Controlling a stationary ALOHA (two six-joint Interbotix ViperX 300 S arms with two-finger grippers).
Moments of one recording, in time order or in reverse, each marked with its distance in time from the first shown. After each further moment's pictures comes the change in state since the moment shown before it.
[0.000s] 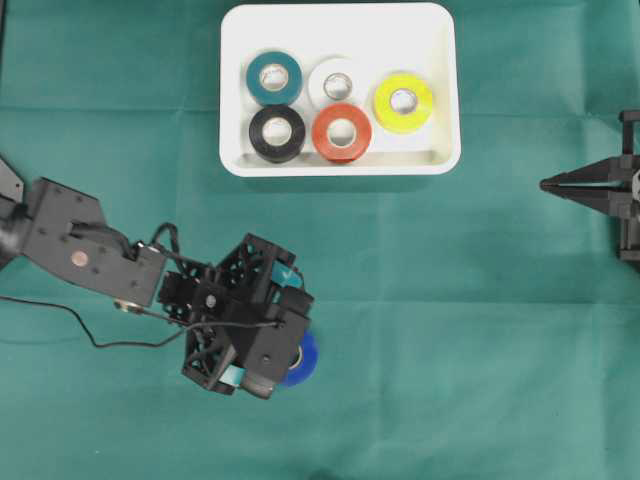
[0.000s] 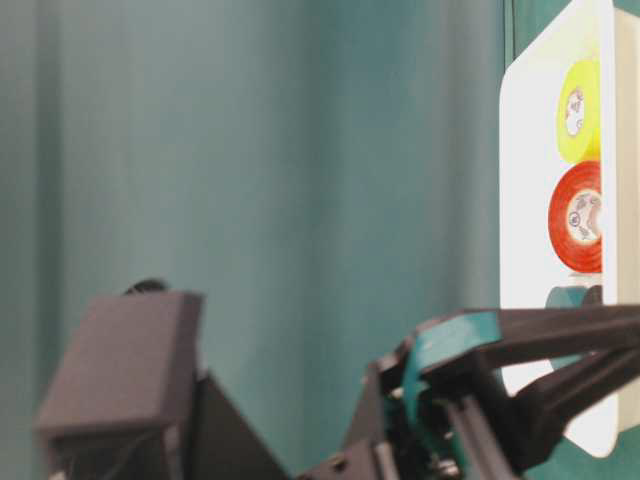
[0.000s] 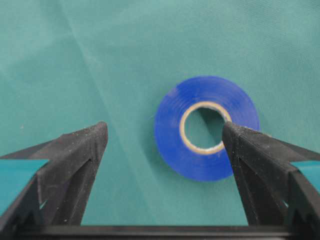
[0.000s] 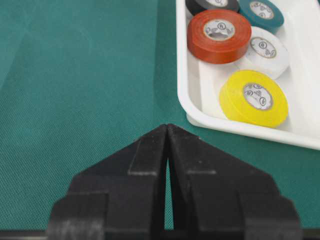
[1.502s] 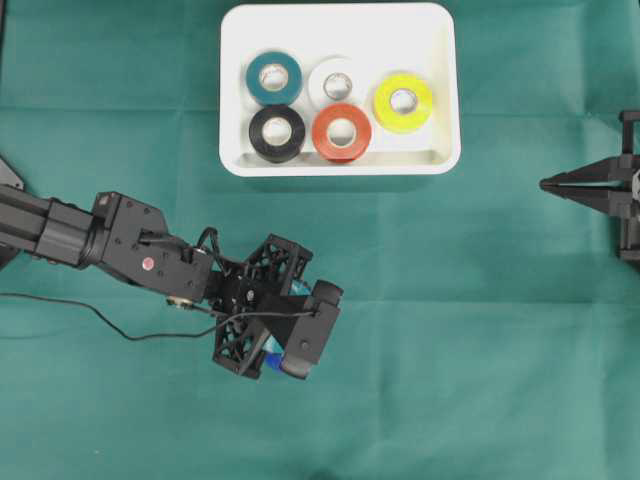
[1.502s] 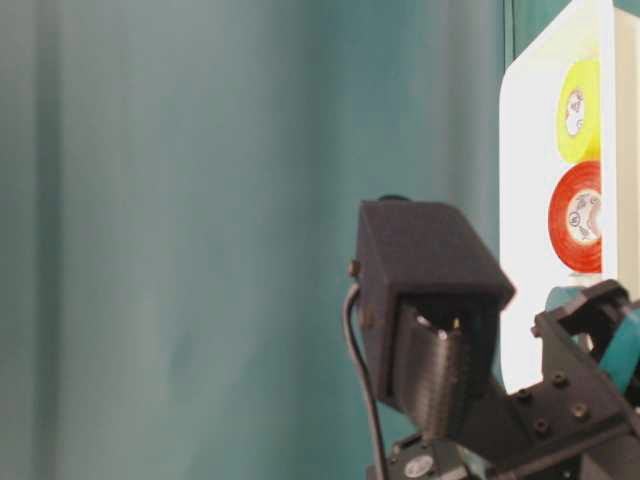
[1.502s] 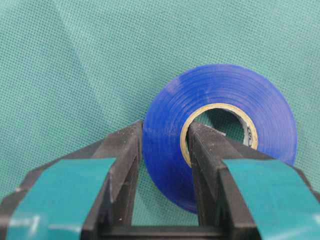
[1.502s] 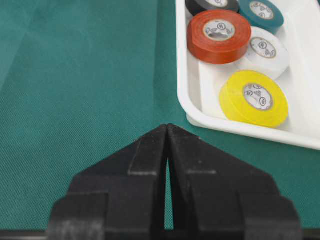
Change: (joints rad) left arm 0.046 0.189 -0.028 0.000 -0.057 0.006; right arm 0.000 0.000 0.000 0.000 0.000 0.002
